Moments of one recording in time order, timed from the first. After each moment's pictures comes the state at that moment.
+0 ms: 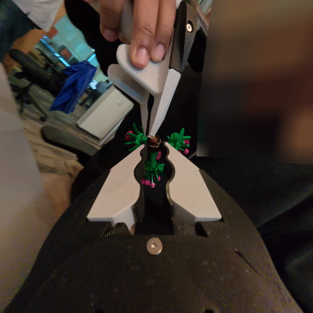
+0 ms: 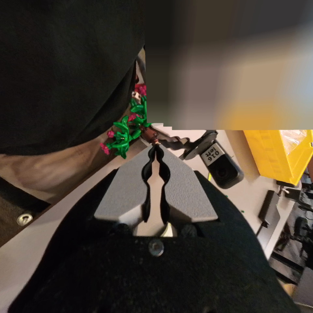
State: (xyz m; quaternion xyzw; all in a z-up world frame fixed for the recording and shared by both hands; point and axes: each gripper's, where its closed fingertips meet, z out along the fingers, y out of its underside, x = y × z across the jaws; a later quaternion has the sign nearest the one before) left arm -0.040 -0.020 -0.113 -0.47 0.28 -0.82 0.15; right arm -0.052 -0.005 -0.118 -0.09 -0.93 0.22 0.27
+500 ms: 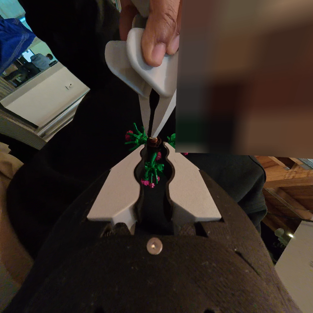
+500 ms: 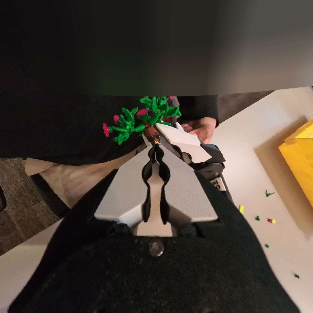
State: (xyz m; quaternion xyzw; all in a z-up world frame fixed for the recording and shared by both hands) left arm -0.041 -0.040 -0.105 -0.39 0.26 -0.88 0.02; right arm -0.049 -0.027 -0.112 -0.06 -0.93 0.34 0.15
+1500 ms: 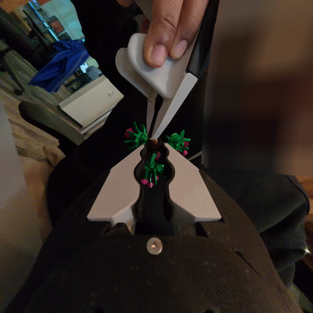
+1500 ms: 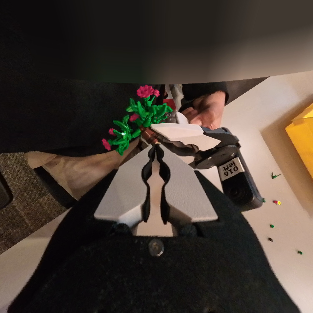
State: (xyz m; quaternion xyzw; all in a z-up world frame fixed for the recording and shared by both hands) left arm -0.026 -0.022 -0.119 -0.49 0.24 -0.83 0.06; right arm -0.038 -0.012 -0.125 -0.09 -0.93 0.31 0.15
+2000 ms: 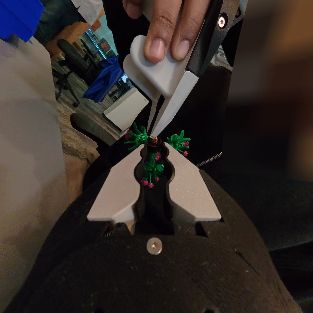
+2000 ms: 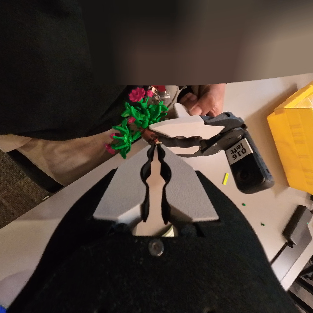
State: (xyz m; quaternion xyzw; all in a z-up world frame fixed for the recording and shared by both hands) left arm -0.035 -0.006 -0.123 -0.57 0.25 -0.77 0.14; right arm -0.049 0.004 -0.126 -0.08 -0.95 0.23 0.19
